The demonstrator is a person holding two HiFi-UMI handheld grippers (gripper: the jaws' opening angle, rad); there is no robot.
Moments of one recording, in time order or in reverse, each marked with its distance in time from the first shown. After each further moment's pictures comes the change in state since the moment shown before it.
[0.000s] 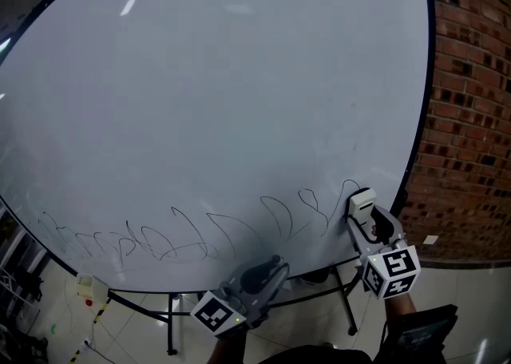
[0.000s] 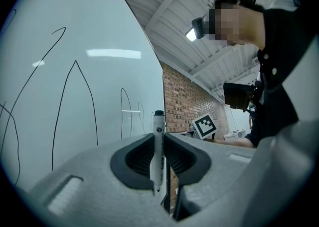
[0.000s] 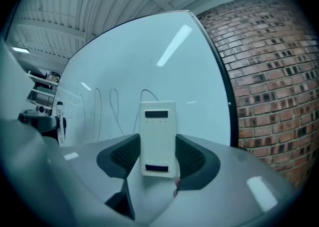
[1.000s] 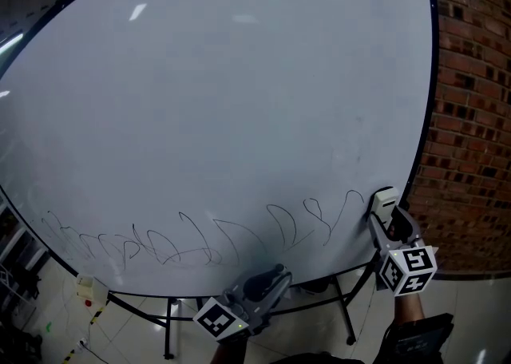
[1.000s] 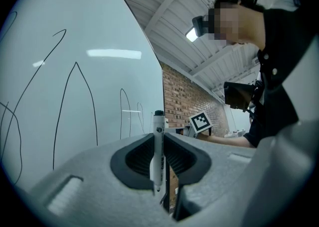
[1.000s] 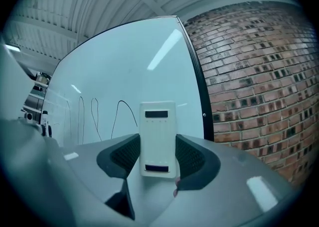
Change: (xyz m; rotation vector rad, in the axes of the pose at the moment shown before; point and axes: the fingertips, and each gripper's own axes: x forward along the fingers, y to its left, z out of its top) left arm -0.003 -0.003 0.000 -0.001 -0.002 0.003; right arm -0.010 -0.049 0.021 0.040 -0.041 -0.103
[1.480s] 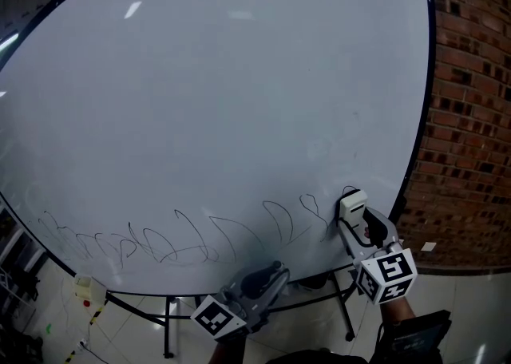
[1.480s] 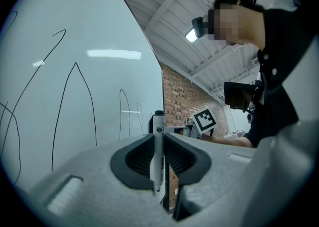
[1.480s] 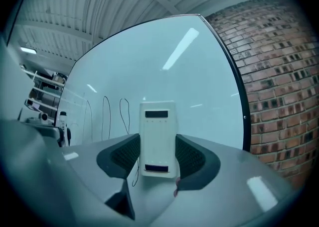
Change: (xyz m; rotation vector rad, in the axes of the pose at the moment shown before) left arm 0.001 0.000 0.002 -0.002 -0.009 -0.007; right arm 0.006 0.072 0.002 -0.056 -0.001 0.145
